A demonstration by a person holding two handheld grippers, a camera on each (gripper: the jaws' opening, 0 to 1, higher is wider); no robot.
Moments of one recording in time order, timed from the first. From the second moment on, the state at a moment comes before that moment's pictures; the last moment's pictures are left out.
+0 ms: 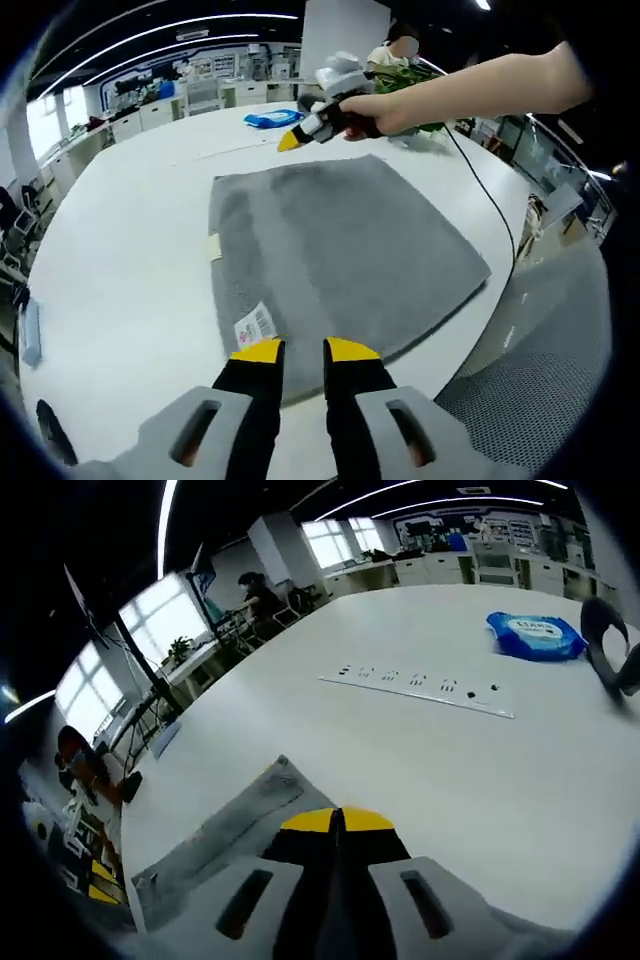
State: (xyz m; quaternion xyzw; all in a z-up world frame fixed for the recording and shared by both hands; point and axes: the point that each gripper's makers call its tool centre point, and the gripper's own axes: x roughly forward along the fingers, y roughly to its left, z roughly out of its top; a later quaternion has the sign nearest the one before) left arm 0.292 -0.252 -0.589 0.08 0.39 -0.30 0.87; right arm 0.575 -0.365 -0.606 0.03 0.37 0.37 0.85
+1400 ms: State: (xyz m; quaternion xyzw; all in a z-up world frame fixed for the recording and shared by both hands) left arm 0.268 -0.434 -0.656 0.29 0.36 -0.49 0.74; right arm 0.495 -0.469 -0.661 -0.36 0.39 0.44 0.73
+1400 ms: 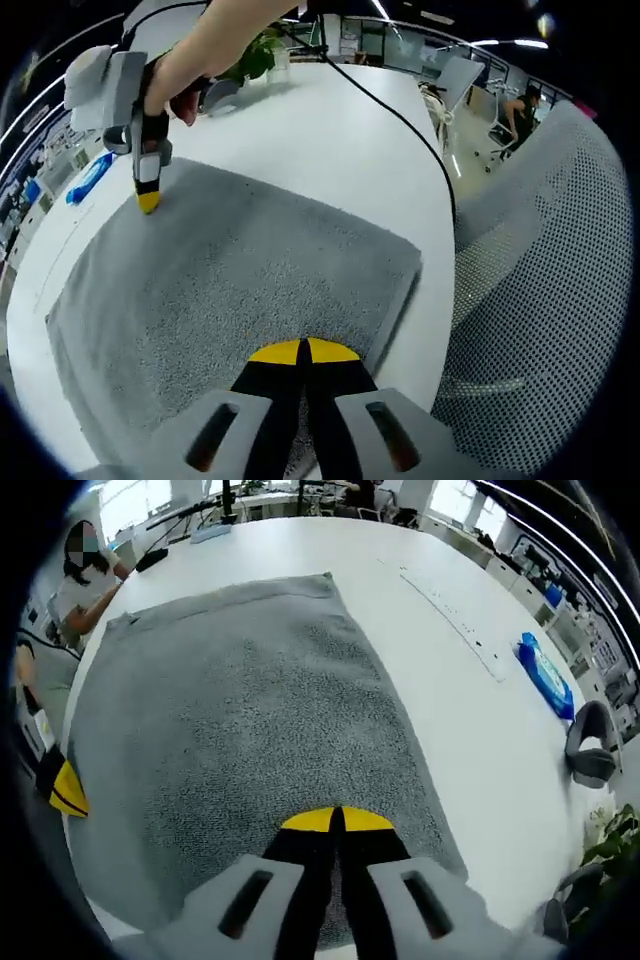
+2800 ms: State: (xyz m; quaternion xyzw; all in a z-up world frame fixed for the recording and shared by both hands) left arm 0.247 -0.391 -0.656 0.46 0.34 -0.45 0.68; right arm 0.462 -0.505 -0.668 -0.46 0.46 0.35 0.68
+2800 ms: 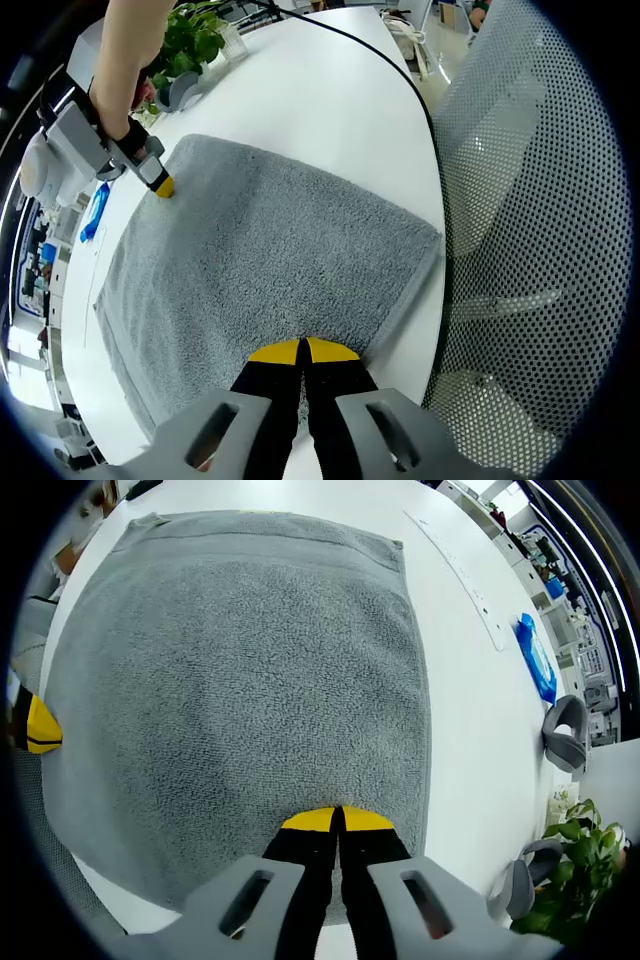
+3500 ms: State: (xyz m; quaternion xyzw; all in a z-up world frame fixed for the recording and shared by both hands) left arm 0.246 -0.365 -0.658 0.48 0.35 -0.45 0.66; right arm 0.418 -0.523 -0.661 -0.39 0.47 0.37 0.70
